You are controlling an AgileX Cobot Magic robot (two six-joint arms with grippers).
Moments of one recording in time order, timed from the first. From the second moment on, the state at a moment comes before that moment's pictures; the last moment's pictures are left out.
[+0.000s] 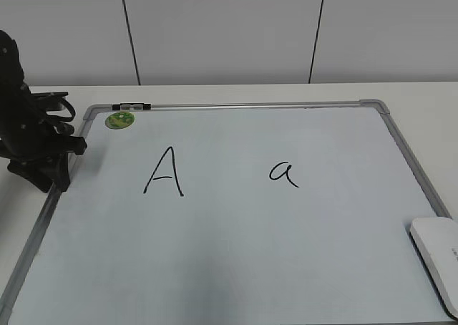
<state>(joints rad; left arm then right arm) -0.07 2.14 -1.46 -0.12 0.96 0.00 0.03 -0.02 -0.49 -0.04 1.14 0.06</state>
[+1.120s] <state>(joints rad) -0.07 2.14 -1.47 -0.12 0.96 -0.02 0.02 0.33 -0.53 -0.03 1.14 0.05</state>
